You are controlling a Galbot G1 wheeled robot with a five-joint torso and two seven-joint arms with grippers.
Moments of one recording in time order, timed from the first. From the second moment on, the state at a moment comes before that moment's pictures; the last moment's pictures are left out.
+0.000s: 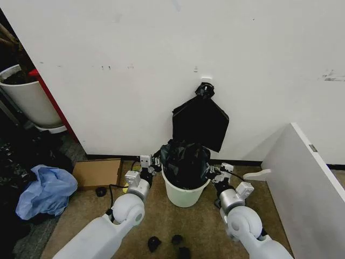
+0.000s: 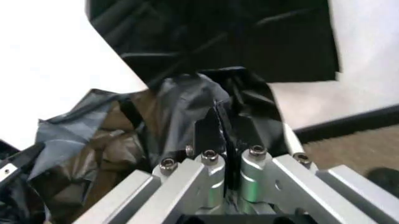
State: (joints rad) left arm 1.01 -1.05 0.10 -1.79 -0.70 -0.02 -0.39; right arm -1.30 1.17 0.21 1.92 0.81 -0.04 0.26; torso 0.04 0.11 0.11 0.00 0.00
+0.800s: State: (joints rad) left arm 1.28 -0.97 -0.03 -1.96 -0.67 0.04 -0.45; right arm -1.44 1.12 0.22 2.03 0.71 -0.17 0.42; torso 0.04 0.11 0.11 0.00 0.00
